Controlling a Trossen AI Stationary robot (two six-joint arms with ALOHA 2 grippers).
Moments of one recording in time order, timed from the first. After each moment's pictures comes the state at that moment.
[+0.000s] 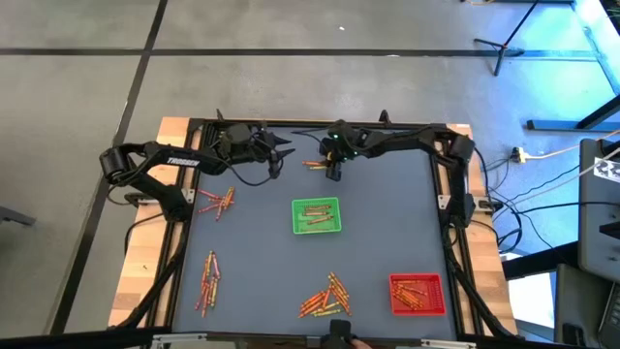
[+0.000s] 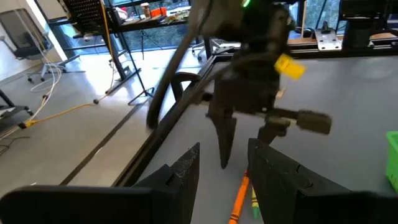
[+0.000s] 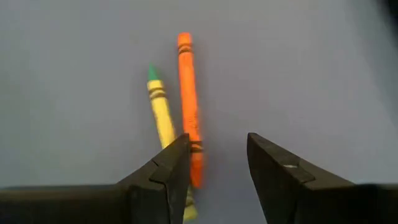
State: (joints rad) left arm 0.55 1.45 0.54 0.69 0.15 0.21; right arm -0.50 2.01 1.18 -0.08 -0.19 -0.34
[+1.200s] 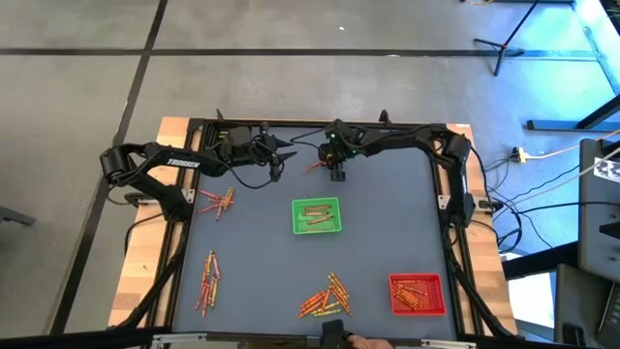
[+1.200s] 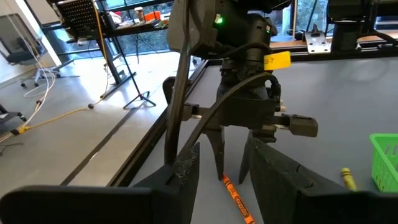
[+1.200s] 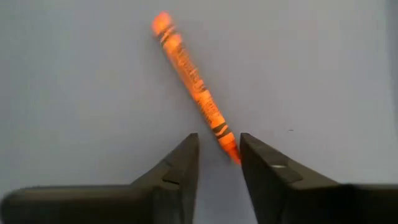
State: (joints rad) left arm 0.52 1.45 0.54 0.70 0.14 0.21; right arm -0.51 2.04 1.23 -0.15 -0.23 -0.63
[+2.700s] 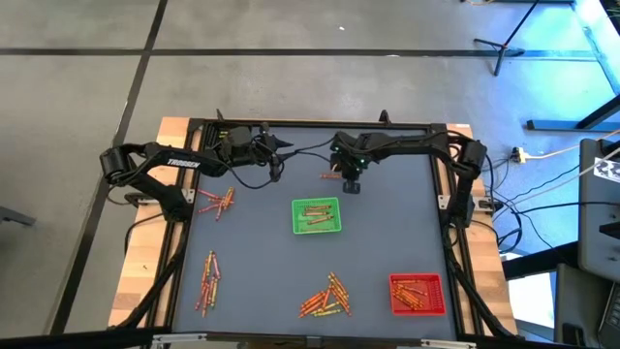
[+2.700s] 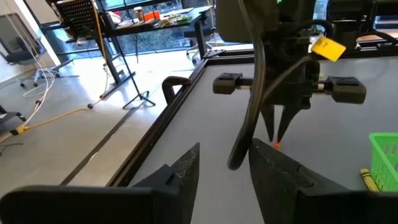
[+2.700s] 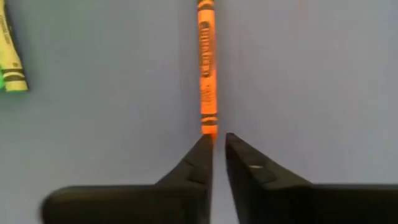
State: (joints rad) left arm 0.52 1.45 0.54 0.70 0.14 0.21; right arm -0.41 1.89 1.19 -0.58 -0.09 -0.37
